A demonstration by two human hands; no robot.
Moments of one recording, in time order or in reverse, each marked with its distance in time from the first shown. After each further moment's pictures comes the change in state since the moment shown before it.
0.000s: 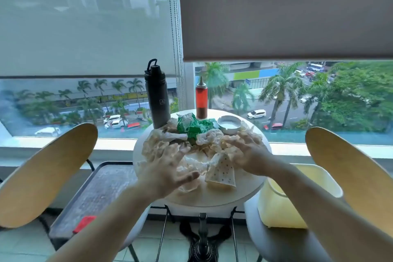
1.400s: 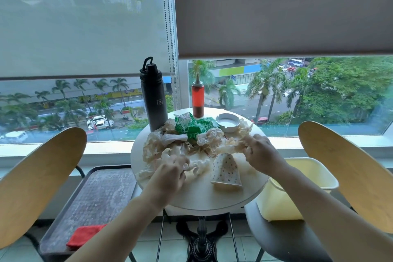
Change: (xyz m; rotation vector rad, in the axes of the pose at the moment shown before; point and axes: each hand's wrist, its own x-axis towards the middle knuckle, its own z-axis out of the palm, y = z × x) left_hand 0.011 -0.019 0.024 -0.239 0.238 0.215; right_hand -0.003 -0.002 0.008 0.061 0.296 0.113
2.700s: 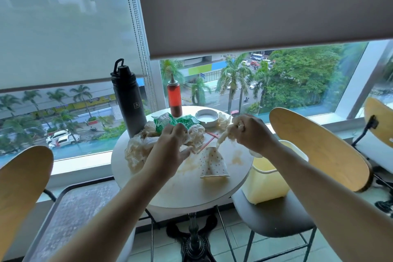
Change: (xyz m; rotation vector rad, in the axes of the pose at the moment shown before) left_hand 0.050 0.040 -0.036 -0.042 0.106 0.210; right_hand -0.012 -0.021 -0.043 0.140 0.259 0.082
